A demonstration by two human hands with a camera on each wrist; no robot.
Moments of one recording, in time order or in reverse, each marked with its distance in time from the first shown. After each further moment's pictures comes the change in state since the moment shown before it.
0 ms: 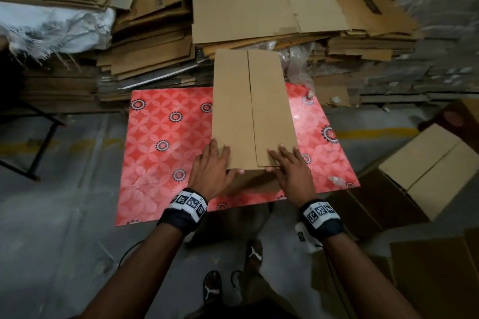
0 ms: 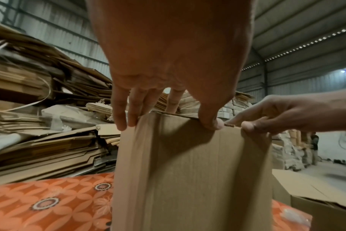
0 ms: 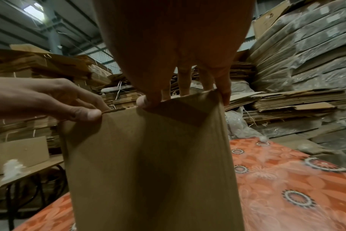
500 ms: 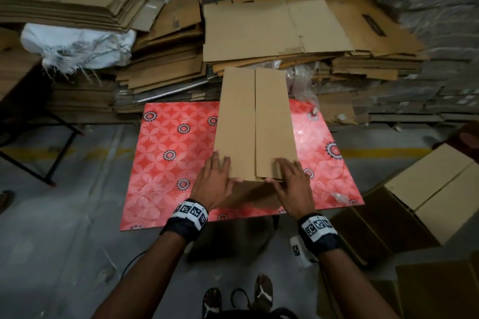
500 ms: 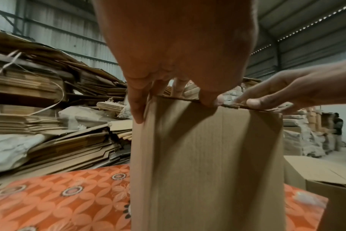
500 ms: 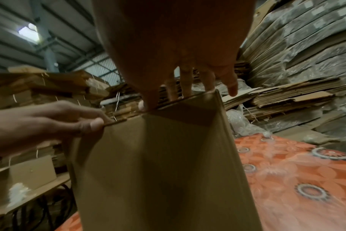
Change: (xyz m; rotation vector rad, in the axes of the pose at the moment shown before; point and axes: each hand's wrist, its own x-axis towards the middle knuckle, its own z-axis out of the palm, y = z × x) left_hand -0.005 0.009 0.011 -0.007 0.066 -0.016; right_hand -0.005 0.009 -0.001 0.091 0.048 0.004
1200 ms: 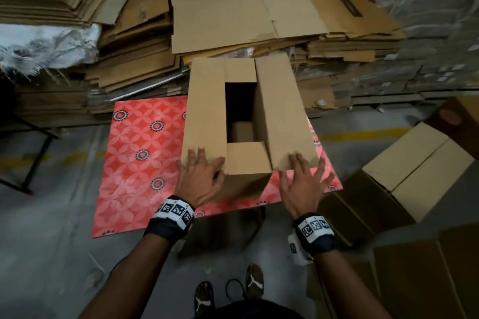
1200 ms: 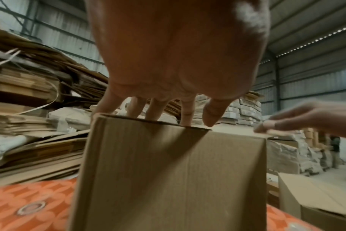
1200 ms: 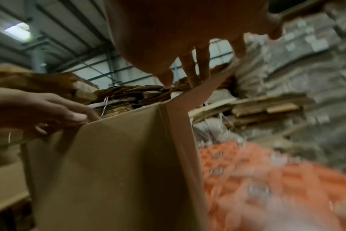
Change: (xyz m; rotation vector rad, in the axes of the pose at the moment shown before) left_hand 0.018 0.045 0.009 0.002 -0.074 0.008; right_hand -0.021 0.067 -0.031 -0.211 0.236 0.294
